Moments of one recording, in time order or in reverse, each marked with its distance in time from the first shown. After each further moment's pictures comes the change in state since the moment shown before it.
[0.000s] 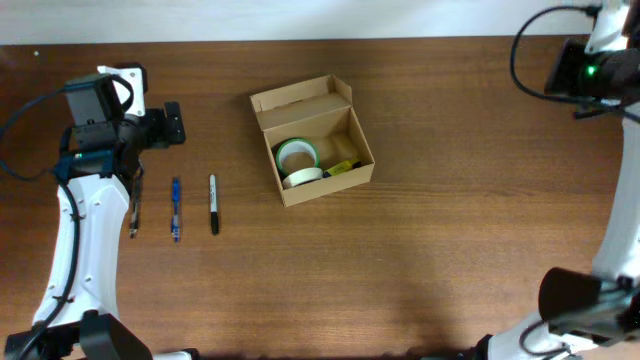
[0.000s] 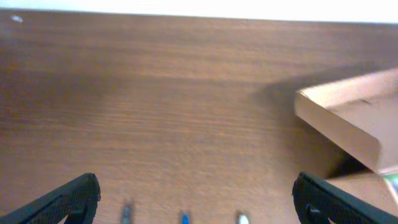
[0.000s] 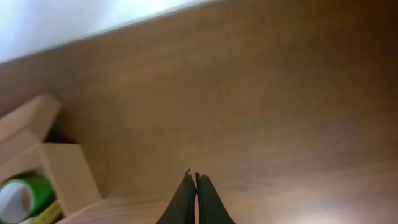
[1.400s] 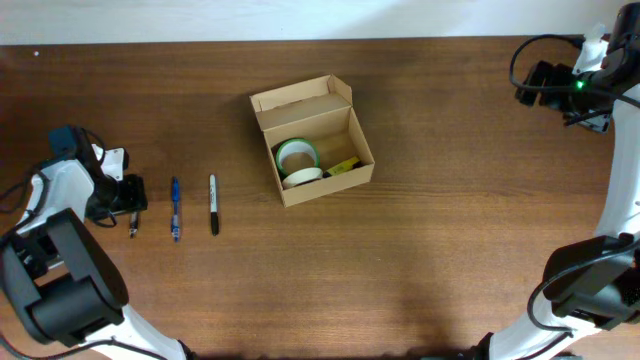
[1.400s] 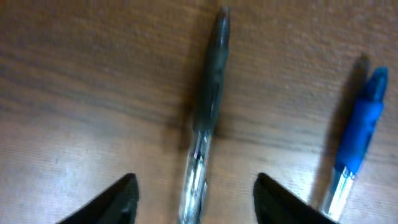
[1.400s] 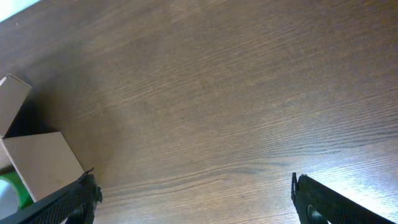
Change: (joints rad) left arm 0.273 0.396 0.008 -0.275 -0.058 0.166; right arm -0.053 0.087 -0.098 0.024 -0.063 0.019
